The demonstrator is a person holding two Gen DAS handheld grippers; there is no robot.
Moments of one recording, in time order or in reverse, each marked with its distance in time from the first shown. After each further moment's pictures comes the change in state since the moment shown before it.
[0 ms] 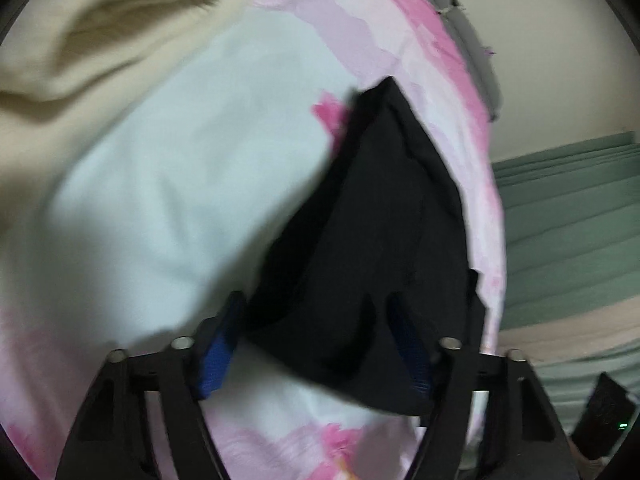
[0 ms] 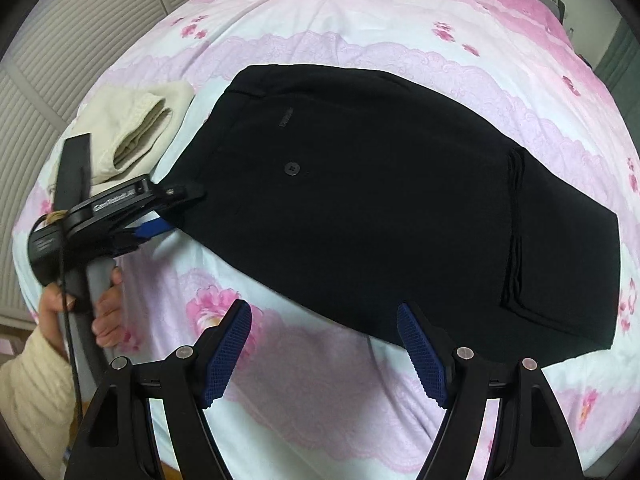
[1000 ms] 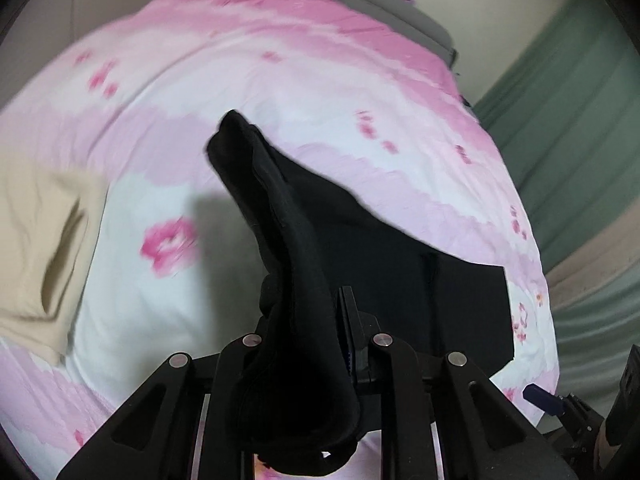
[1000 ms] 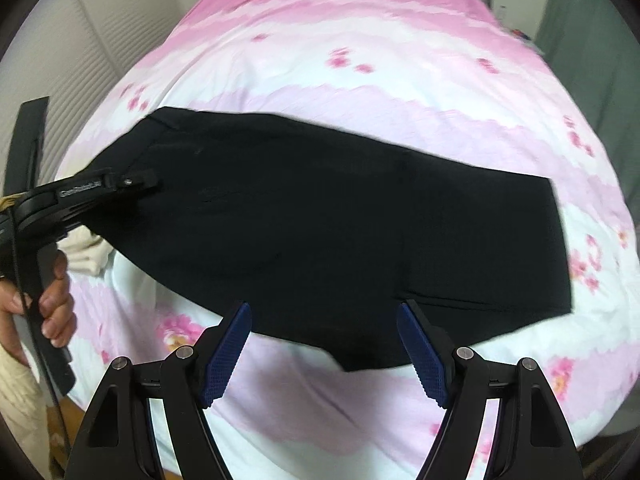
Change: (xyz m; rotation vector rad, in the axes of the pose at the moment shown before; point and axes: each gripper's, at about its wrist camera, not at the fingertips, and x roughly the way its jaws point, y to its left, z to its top) left arm -0.018 -0.237 -0.015 0.473 -0.095 0.301; right arm -0.074 -0.096 -0.021 0.205 -0.122 -0.066
